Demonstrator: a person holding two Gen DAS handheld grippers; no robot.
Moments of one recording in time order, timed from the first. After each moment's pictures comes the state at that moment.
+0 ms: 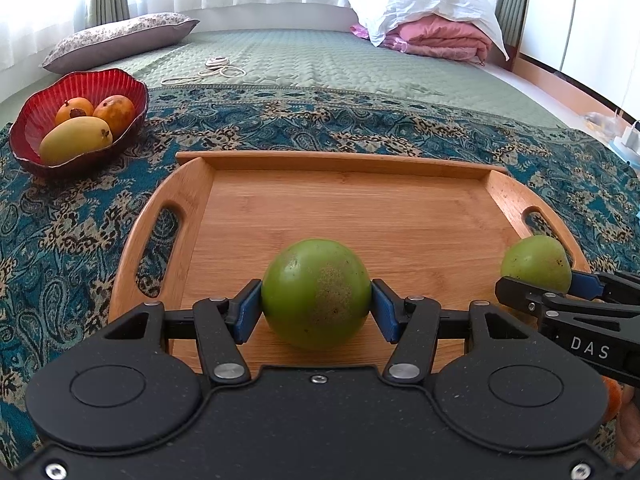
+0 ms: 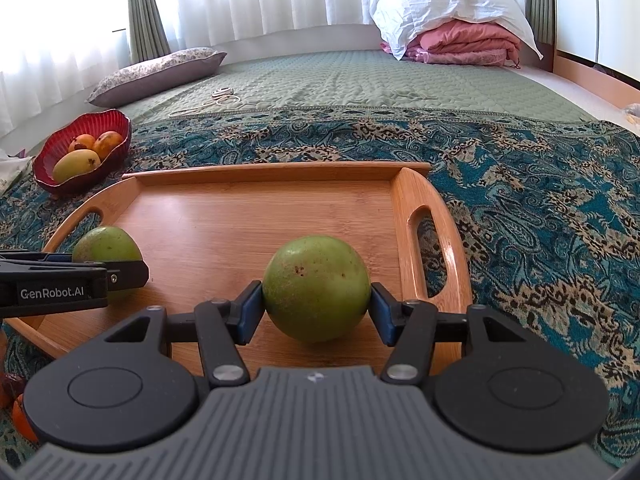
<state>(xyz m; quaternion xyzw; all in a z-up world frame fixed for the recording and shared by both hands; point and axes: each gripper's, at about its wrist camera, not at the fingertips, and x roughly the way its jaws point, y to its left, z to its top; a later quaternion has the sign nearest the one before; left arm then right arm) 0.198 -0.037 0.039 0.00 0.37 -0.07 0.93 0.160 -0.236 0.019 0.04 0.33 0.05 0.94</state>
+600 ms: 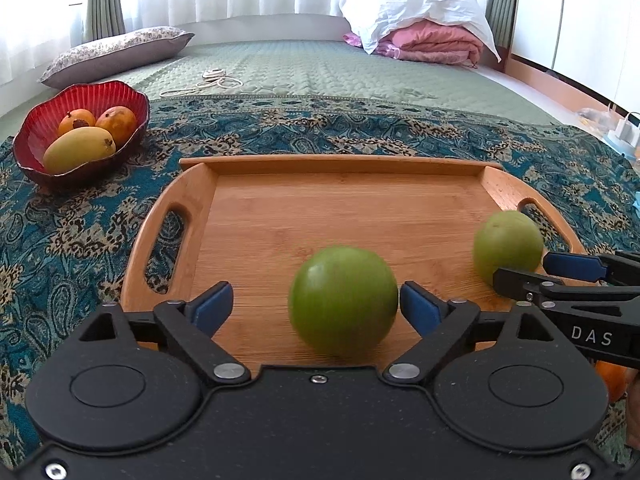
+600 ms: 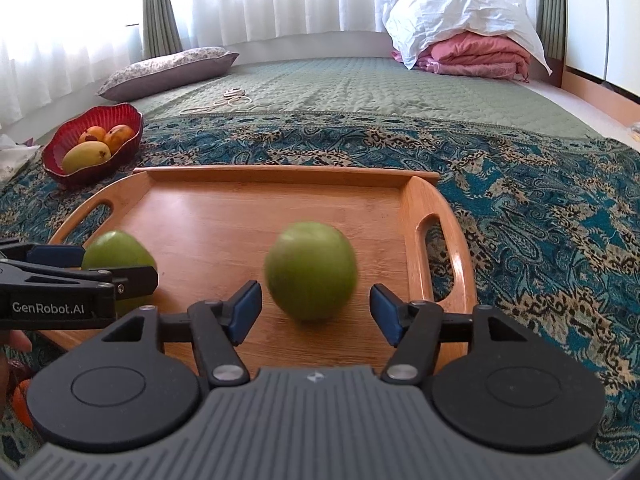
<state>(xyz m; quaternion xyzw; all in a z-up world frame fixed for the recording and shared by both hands) 0.183 -0.034 0.037 0.01 0.35 -0.08 0.93 0.151 -0.227 0.022 0.02 0.32 0.06 0.94</state>
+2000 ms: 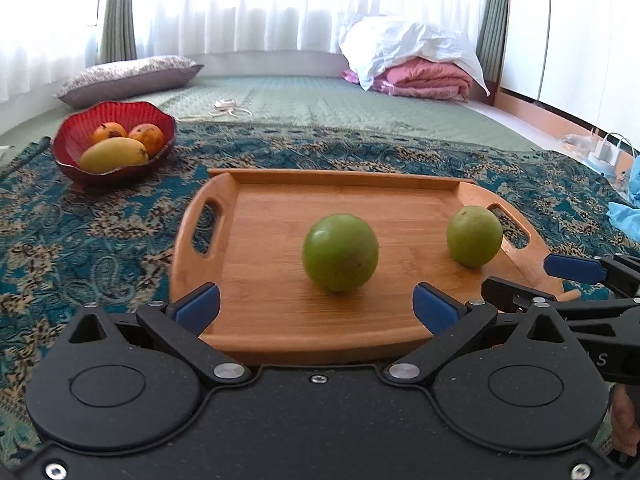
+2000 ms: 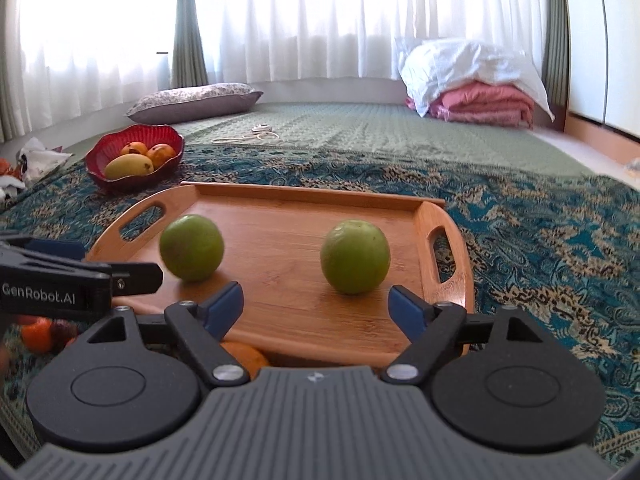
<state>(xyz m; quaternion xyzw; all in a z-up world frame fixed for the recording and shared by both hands) 0.096 -0.011 0.051 -0.01 0.29 -0.08 0.95 0.073 -0.208 0.032 -0.01 0.25 0.08 0.97</state>
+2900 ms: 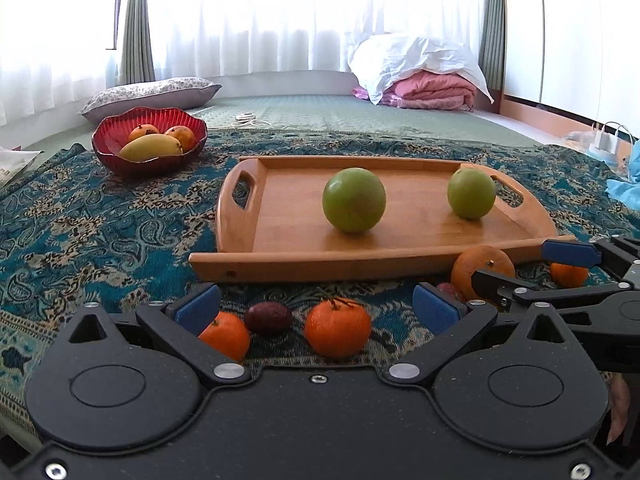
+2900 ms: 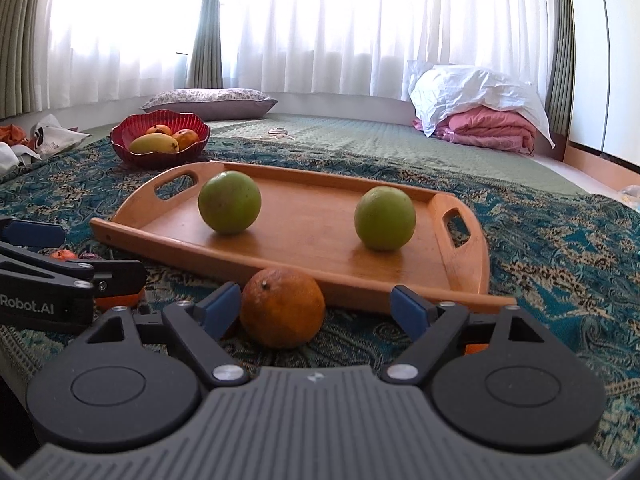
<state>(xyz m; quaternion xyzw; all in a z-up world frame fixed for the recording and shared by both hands) 0.019 0.001 0.022 0.01 0.25 -0.06 0.97 0.021 -0.183 0.002 -0.04 0.22 0.08 0.97</state>
